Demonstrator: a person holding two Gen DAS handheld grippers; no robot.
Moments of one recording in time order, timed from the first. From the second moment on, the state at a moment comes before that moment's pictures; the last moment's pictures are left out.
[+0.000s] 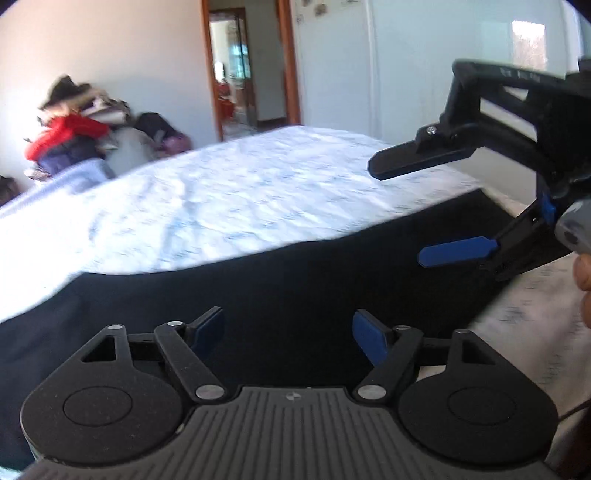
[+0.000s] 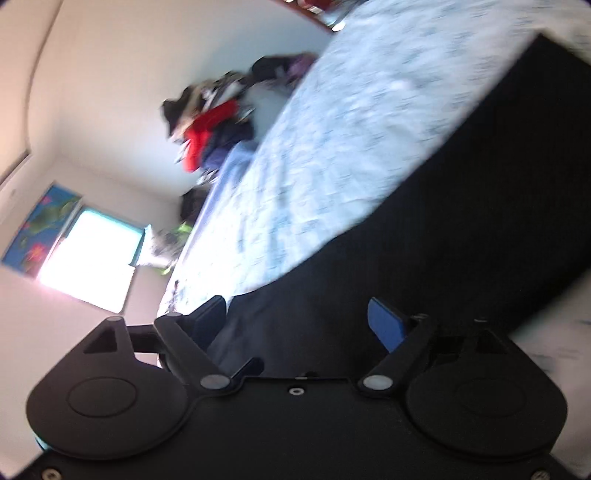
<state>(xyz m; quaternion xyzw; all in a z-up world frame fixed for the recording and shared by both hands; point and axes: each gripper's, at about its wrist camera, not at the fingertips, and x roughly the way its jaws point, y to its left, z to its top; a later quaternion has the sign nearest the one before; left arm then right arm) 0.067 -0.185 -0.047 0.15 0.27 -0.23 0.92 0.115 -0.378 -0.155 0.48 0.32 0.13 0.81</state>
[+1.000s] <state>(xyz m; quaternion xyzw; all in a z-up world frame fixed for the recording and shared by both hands) 0.120 -0.090 -0.079 0.09 0.33 -0.14 0.93 0.172 -0.312 -0.196 0.41 0.41 0.14 0.81</state>
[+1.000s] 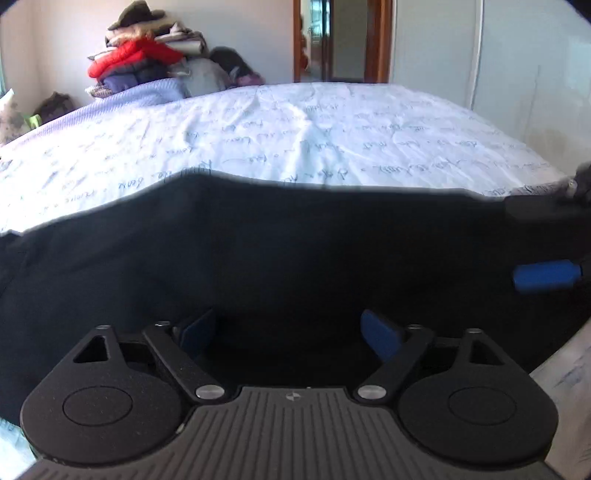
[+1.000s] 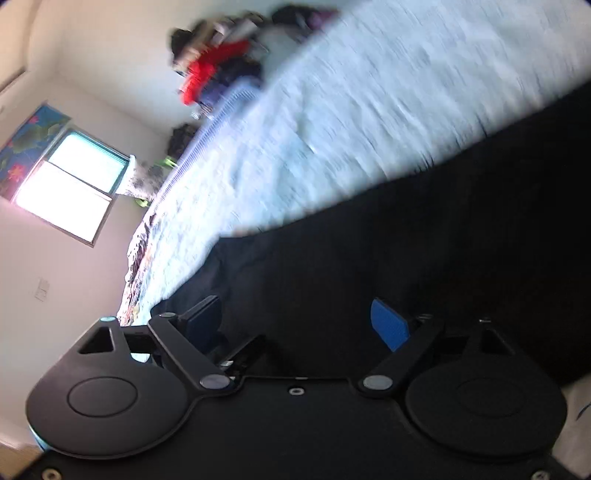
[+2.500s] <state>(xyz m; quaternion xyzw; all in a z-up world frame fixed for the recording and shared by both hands) 0.093 -0.234 -0.053 -0.22 0.47 -0.38 0.77 0.020 -0.498 -0.188 0.50 0.22 -0.08 0.83</state>
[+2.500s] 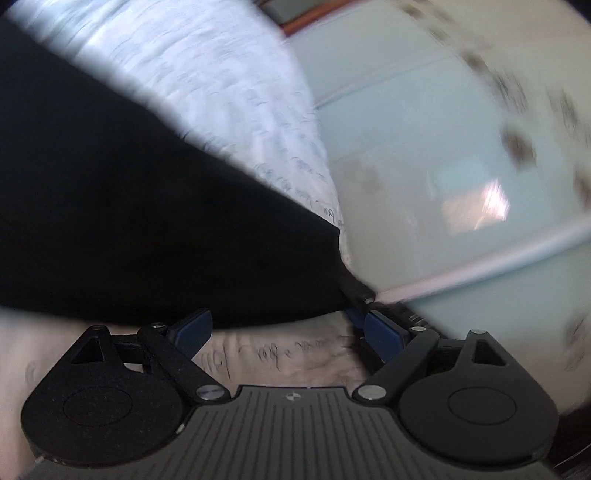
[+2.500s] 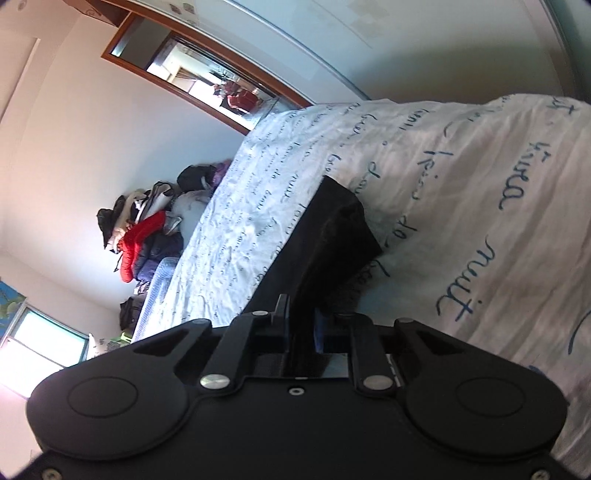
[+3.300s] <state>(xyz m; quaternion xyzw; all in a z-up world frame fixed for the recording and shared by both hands) 0.049 -0.312 -0.064 0.17 0.33 -0.38 0.85 0.015 -0.515 -0.221 0.59 0.22 -0.08 0.78</state>
